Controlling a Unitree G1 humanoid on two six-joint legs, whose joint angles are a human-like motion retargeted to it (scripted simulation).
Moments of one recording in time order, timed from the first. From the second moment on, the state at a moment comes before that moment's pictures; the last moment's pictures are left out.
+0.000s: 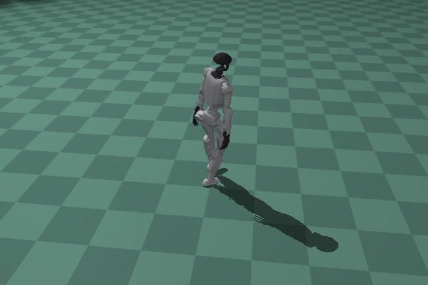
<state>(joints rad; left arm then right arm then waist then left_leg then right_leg) 0.10 0.05 0.50 1.54 -0.20 0.20 0.00 -0.02 -0.23 -0.20 1.53 -0.52 0.10 0.07 -0.42 0.03 -0.01 -0.36 -0.20 -0.04 0.18 -0.14 0.00 -0.04 -0.06 -0.38 0.10 0.06 -0.12</state>
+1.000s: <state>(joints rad) -0.04 0.11 0.50 1.42 -0.24 0.17 0.04 -0.02 -0.15 -0.18 1.52 -0.51 0.09 0.03 -0.47 0.10 -0.09 -0.13 -0.10 -0.05 0.00 -0.11 -0.02 -0.09 -0.07 -0.55 0.03 0.04 -0.05</state>
